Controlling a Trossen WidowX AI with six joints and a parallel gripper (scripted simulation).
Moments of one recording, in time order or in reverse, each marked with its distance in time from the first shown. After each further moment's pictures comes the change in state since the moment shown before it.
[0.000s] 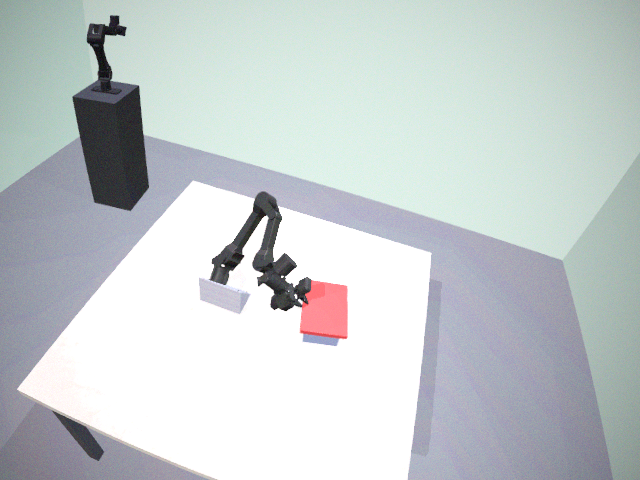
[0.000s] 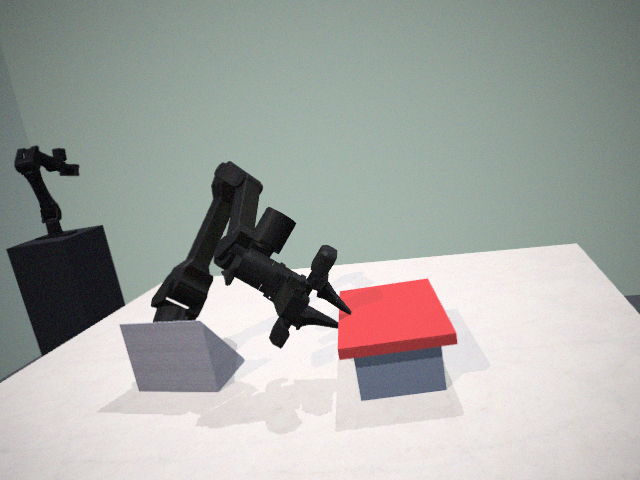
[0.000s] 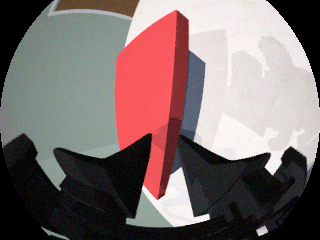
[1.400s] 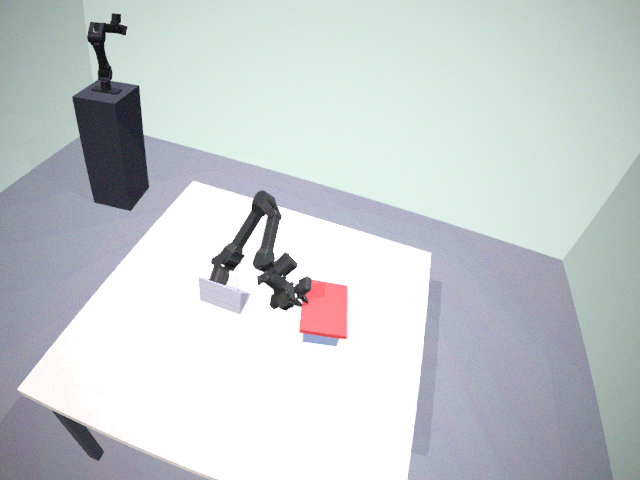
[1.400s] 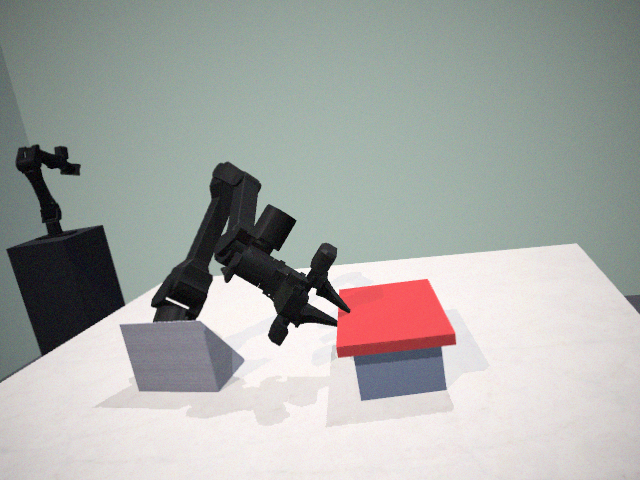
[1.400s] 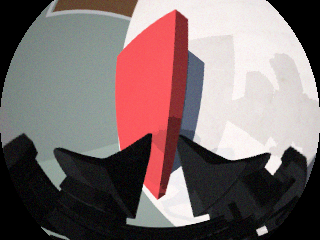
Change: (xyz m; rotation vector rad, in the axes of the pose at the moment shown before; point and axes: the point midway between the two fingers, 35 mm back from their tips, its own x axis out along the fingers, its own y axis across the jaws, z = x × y) arm -0.003 0.002 -0.001 0.007 0.001 -0.012
